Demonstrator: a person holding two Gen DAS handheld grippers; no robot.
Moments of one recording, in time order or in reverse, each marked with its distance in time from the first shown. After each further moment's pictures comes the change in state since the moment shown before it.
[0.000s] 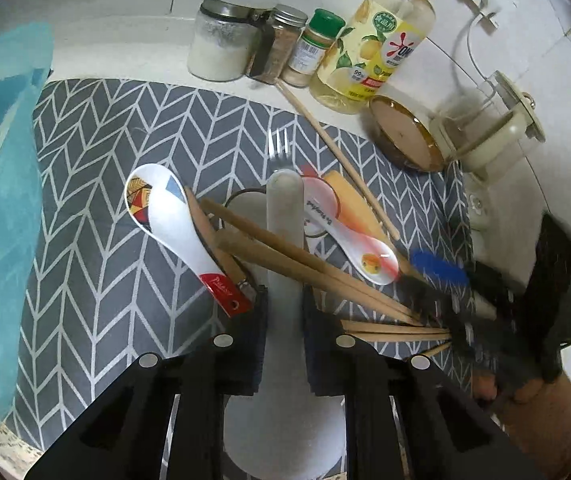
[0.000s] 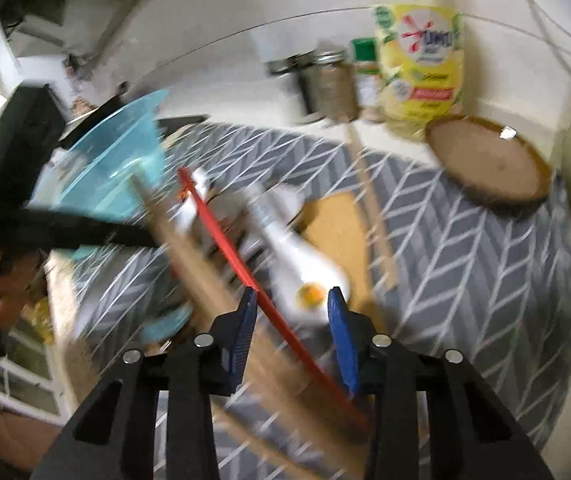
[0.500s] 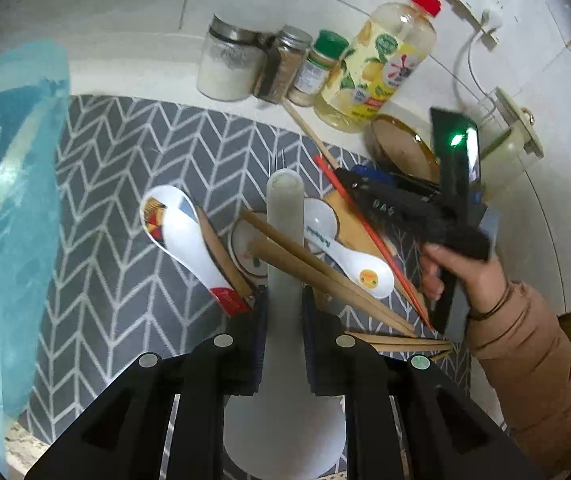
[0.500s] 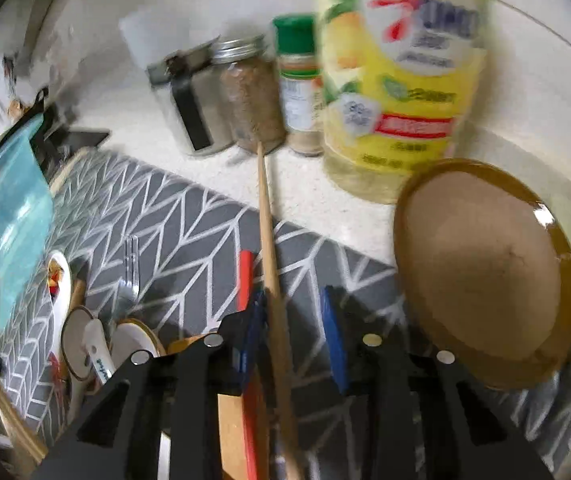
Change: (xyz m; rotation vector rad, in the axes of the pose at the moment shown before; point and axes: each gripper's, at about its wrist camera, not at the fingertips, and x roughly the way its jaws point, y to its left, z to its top) left arm -0.022 0.002 0.007 -0.015 -0.047 0.028; right arm 0.102 -0.015 0.077 -0.063 0.057 -0.183
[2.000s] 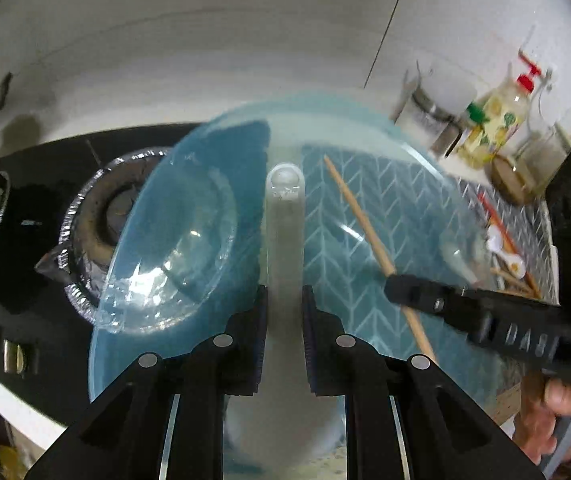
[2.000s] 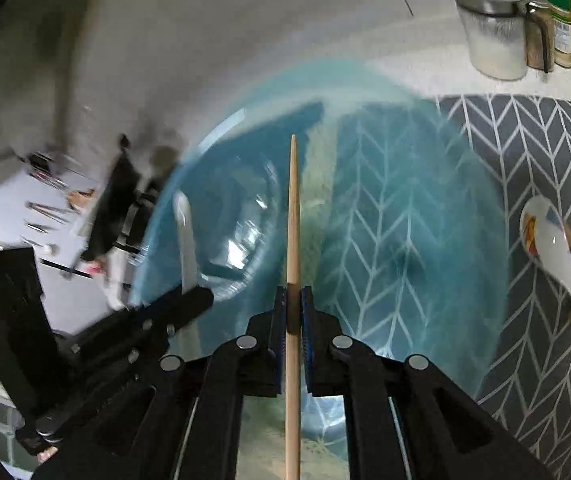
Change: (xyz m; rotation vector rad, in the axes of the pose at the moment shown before) left arm -0.121 0.232 0.042 0.121 -0.020 0.197; right arm -0.032 0.299 0.049 0.502 0.176 0.375
